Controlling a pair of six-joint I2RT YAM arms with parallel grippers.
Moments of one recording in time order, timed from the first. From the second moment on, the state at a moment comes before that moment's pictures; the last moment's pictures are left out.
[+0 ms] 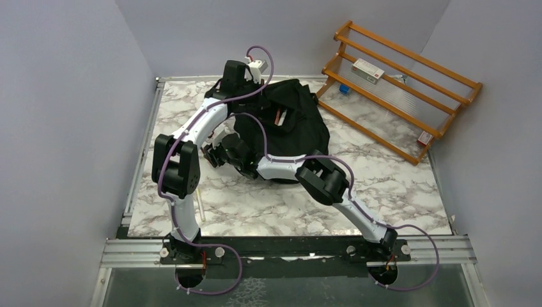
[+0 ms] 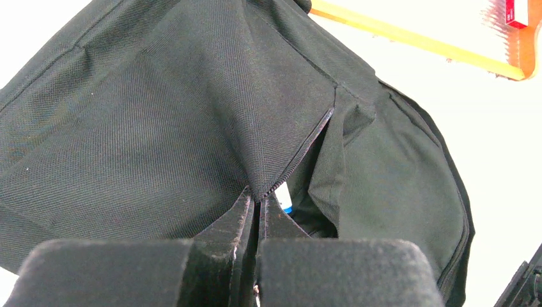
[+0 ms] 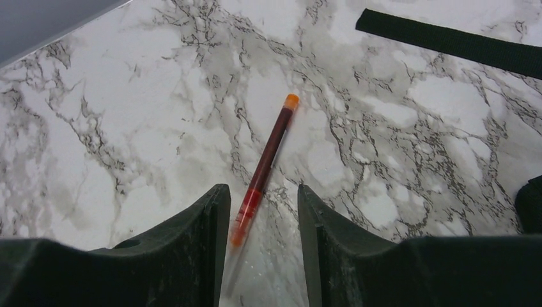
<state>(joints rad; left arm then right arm) -0.33 1.92 1.66 -0.32 0.46 -0.15 1.03 2.46 1.76 0.45 0.03 0.07</state>
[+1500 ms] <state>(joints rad) -0.32 1.93 1.67 -0.33 0.46 -0.14 1.10 1.88 0.96 0.47 0.09 0.08</state>
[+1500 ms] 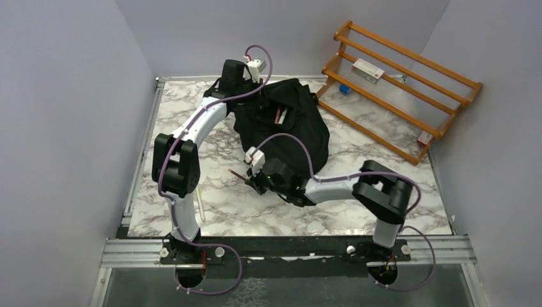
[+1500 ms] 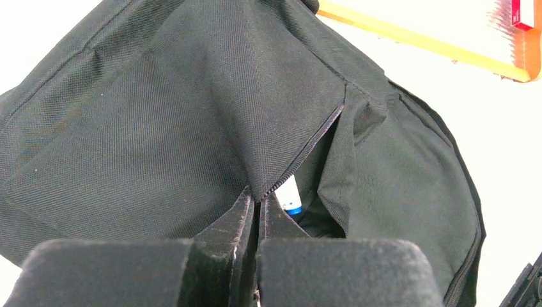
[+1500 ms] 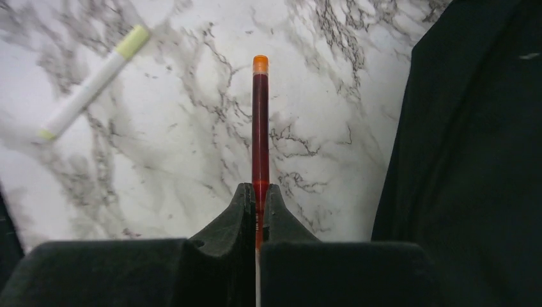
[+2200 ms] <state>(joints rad) -0.31 1.93 1.61 -0.25 0.48 -0.15 1.06 1.45 0.72 0.66 0.13 0.31</state>
